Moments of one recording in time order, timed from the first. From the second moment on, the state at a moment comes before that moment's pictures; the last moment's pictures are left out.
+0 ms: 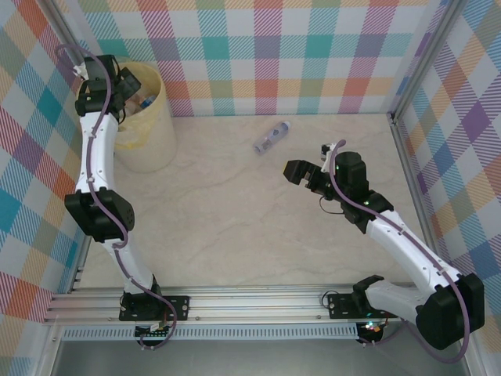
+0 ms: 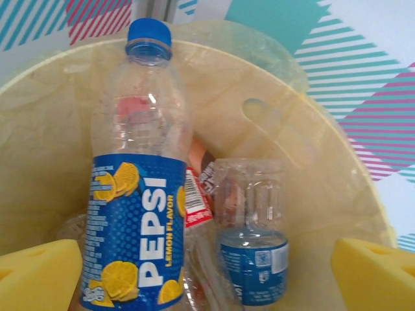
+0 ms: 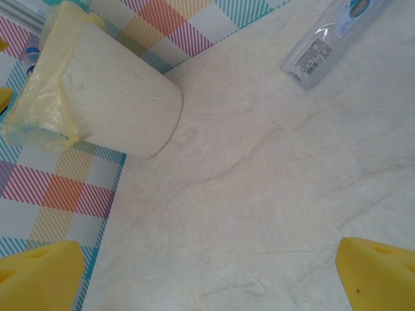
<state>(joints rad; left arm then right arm) 0.14 1.94 2.20 -0.77 -0.22 -0.54 0.43 1.09 0.85 -0.18 -0.30 0.73</state>
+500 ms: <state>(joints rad) 0.18 2.09 2.32 -0.79 0.00 -0.55 0.43 1.08 0.85 -0.21 -0.27 0.73</state>
